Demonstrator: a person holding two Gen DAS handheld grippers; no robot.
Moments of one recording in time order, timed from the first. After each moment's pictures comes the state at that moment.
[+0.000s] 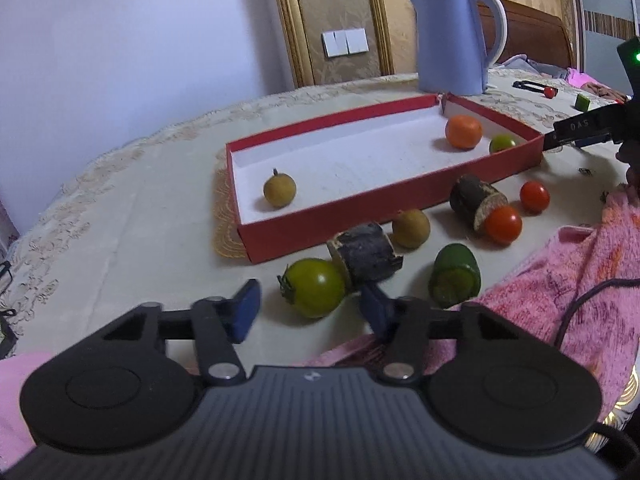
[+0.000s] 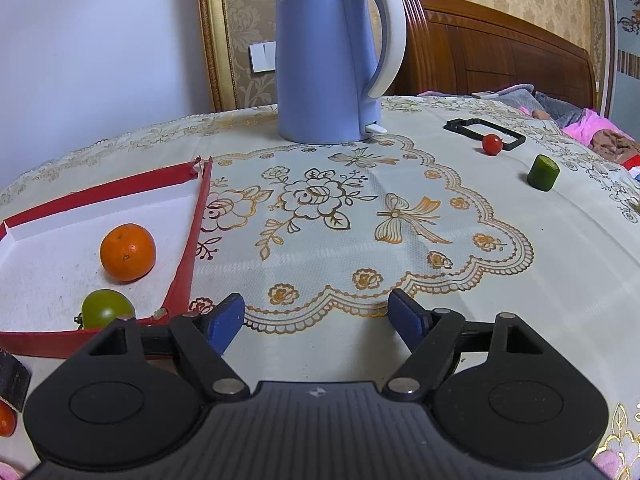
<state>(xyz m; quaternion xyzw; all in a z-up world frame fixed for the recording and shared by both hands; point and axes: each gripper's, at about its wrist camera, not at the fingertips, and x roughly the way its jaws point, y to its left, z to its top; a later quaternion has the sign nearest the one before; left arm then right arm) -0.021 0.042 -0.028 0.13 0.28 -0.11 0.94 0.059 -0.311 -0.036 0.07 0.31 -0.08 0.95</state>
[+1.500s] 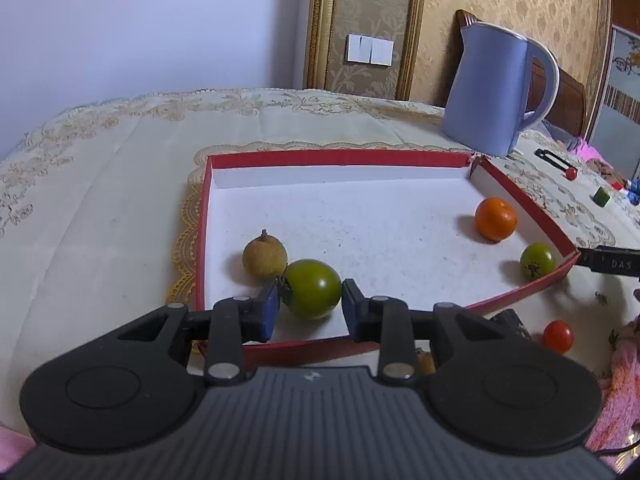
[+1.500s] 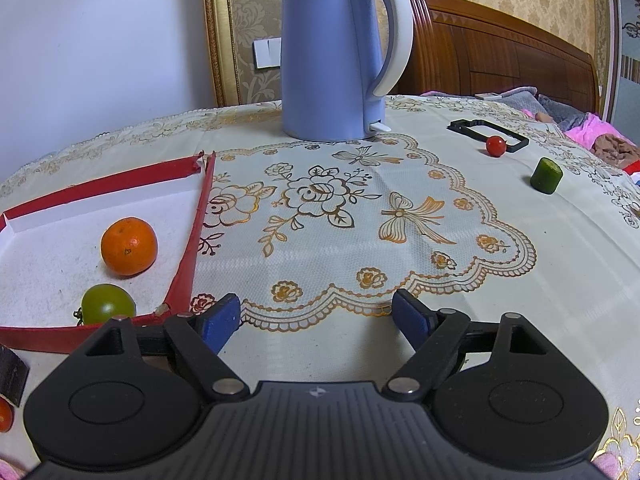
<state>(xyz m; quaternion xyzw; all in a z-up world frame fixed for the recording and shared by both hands) 0.077 0.042 -0.014 0.00 0.31 -0.13 0.94 0.061 -0.308 -0.036 0.06 0.31 -0.08 0.95</state>
